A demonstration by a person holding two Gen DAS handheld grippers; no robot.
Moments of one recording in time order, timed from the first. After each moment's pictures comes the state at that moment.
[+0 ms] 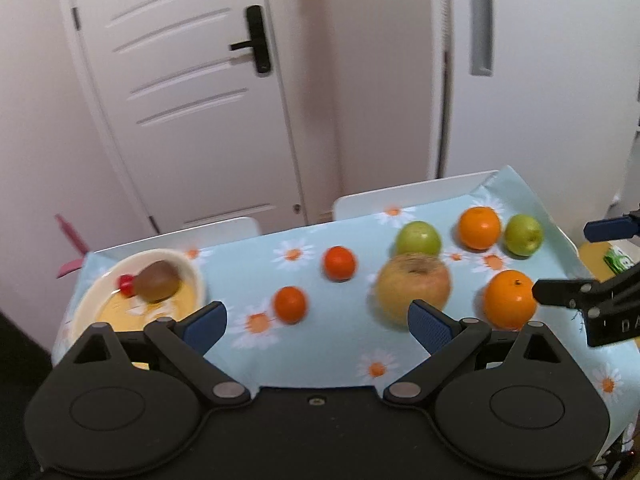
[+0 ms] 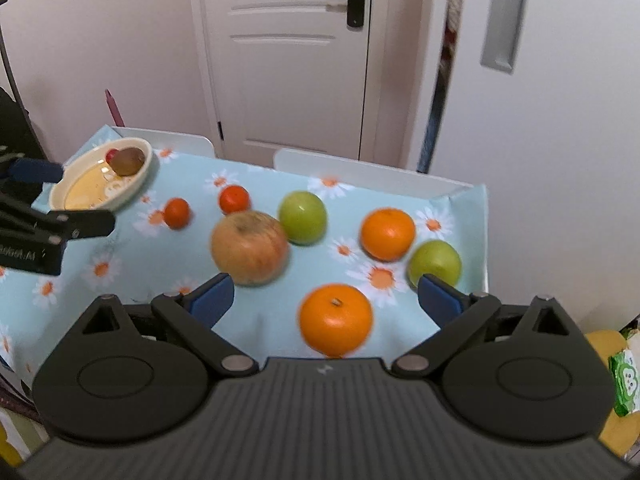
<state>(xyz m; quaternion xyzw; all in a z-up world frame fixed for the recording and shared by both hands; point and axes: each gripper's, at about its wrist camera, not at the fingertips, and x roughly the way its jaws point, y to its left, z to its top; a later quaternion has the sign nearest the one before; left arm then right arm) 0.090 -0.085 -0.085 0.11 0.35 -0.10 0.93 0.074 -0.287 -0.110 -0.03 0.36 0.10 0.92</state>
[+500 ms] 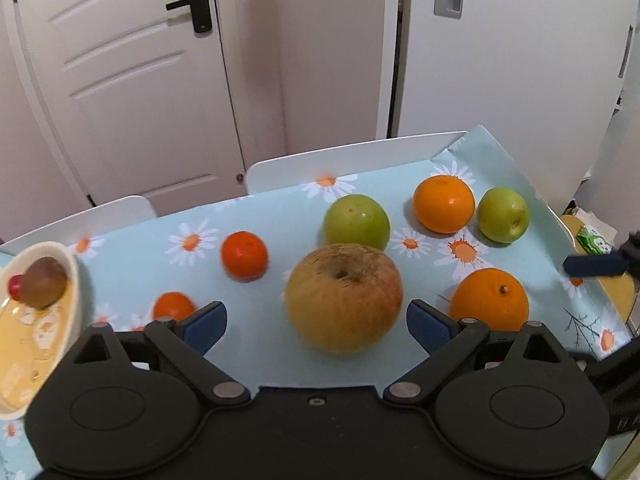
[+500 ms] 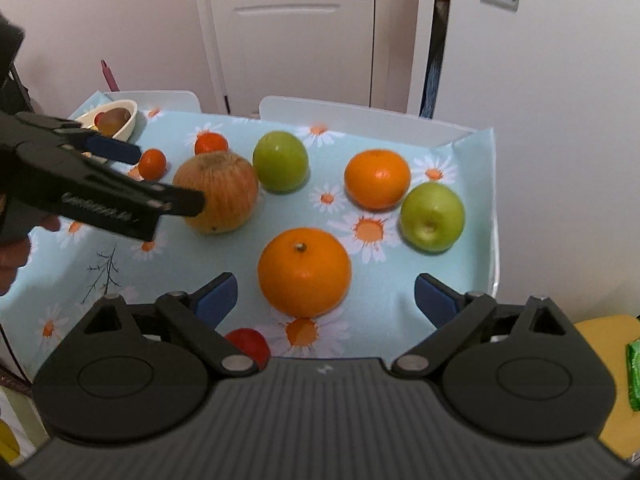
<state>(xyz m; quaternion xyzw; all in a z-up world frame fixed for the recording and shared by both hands) 0.154 -0.139 -0.147 0.10 0.40 -0.16 0.90 0.093 -0.305 -0.162 -0.03 0.40 0.13 0.91</state>
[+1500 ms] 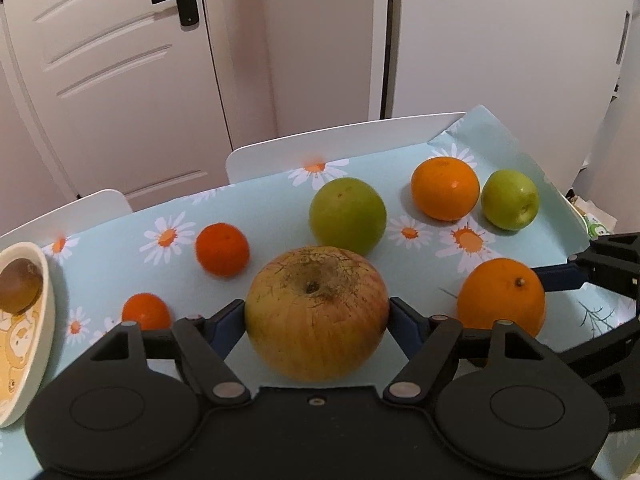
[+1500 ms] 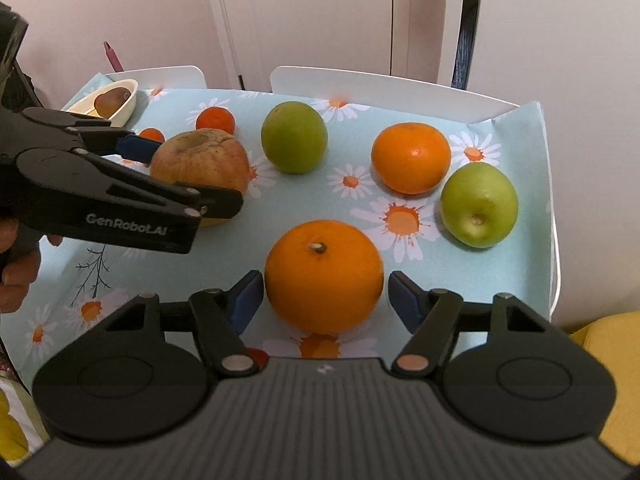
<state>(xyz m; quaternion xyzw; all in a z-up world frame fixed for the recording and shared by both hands) 0.165 -0.148 -0.168 0.11 0.41 -0.16 0.89 0.120 -0.292 -0.188 -0.02 0.42 0.15 0.89</state>
